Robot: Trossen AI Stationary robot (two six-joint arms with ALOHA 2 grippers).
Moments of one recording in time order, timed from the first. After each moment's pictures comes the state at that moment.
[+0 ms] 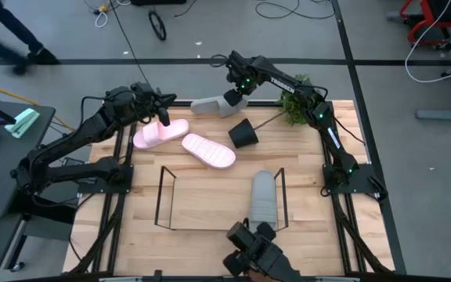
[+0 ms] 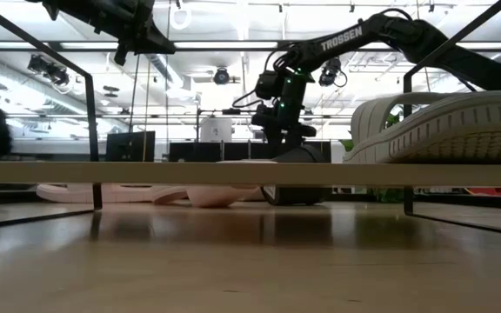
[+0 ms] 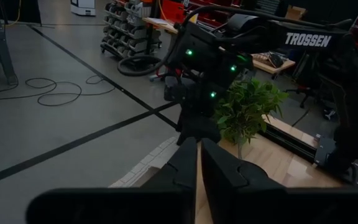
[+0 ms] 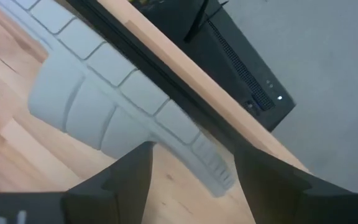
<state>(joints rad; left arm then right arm) 0.63 0.86 0.79 -0.08 -0.03 -0.22 -0.70 2.38 2.33 -1.17 0.01 0.14</state>
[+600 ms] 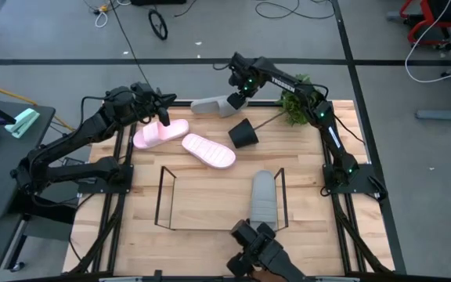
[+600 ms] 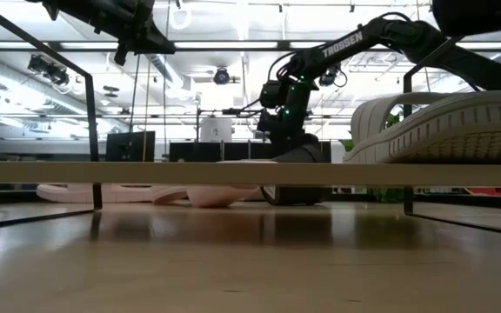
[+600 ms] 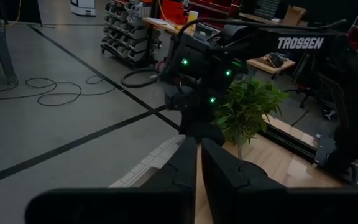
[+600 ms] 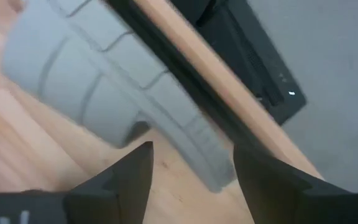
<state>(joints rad) 0.63 0.86 0.79 -0.08 -0.03 -0.22 -0.73 2.38 2.25 -1.16 -0.09 0.04</state>
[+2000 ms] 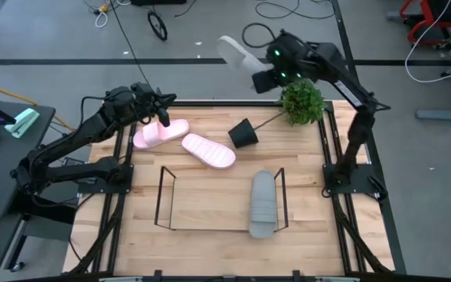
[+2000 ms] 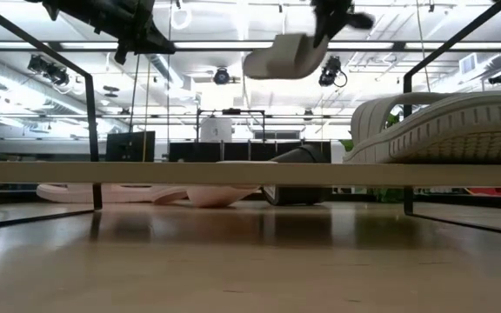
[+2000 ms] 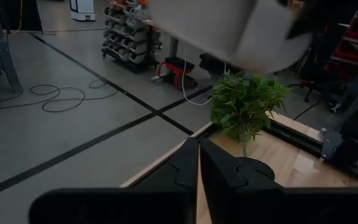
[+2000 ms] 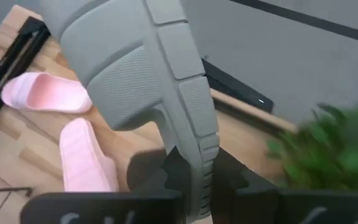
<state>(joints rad) 0.63 0.86 0.79 -0.08 -0.03 -0.17 -0.53 1.81 2.35 -1.50 0.18 0.58</state>
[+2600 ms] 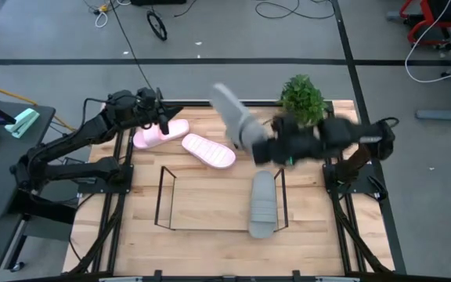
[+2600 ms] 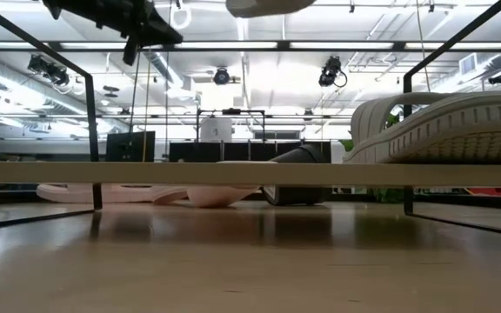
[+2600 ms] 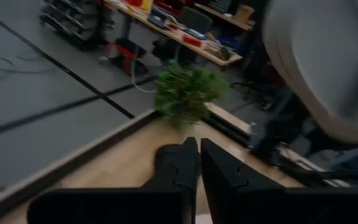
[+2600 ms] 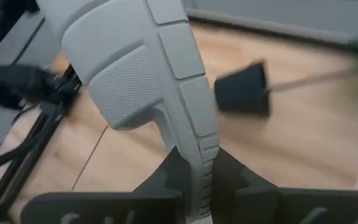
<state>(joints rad) 0.55 0.86 0.79 -0.08 0.11 -0.36 0.27 1.68 2.16 -1.57 0.59 1.36</state>
